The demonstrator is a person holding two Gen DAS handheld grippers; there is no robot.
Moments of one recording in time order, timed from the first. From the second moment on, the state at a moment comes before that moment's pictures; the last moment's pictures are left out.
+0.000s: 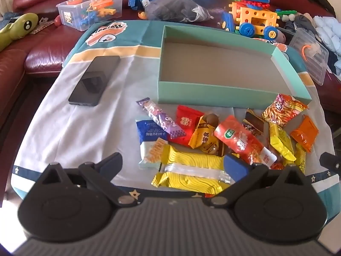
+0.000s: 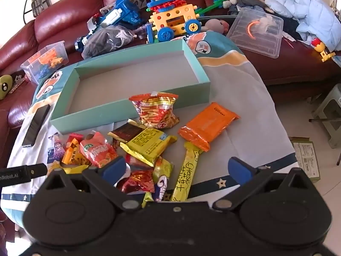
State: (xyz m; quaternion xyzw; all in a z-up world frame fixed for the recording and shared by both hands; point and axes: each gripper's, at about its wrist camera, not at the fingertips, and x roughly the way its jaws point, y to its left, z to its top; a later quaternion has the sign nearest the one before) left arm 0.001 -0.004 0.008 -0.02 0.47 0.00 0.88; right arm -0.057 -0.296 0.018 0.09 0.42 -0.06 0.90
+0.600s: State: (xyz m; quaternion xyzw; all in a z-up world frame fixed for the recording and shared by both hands) left arm -0.003 -0.003 0.008 -0.02 0.48 0.00 0.88; right arm -0.059 -0.296 0.019 0.09 0.43 -0.06 0.90
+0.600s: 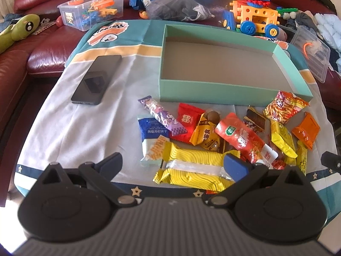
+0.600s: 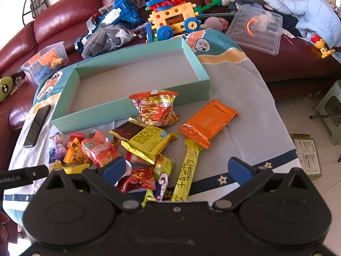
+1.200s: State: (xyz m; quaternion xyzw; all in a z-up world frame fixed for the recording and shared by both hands) left arm 0.004 0.006 -0.009 -0.07 0.52 0.01 0.85; right arm -0.062 -0.296 0.012 0.10 0.43 -0.06 0.89
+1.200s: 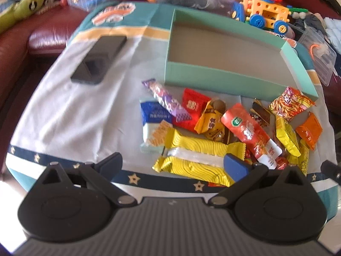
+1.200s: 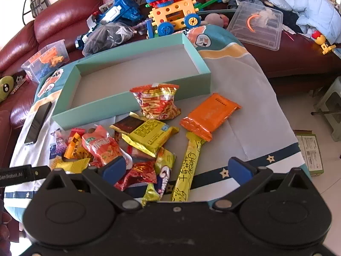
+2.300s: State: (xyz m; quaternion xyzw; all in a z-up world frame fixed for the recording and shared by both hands) left arm 0.045 -0.019 -0.055 -0.04 0.52 -0.01 0.85; right arm 0.059 -0.367 -0.071 0.17 0.44 -0.13 0.87
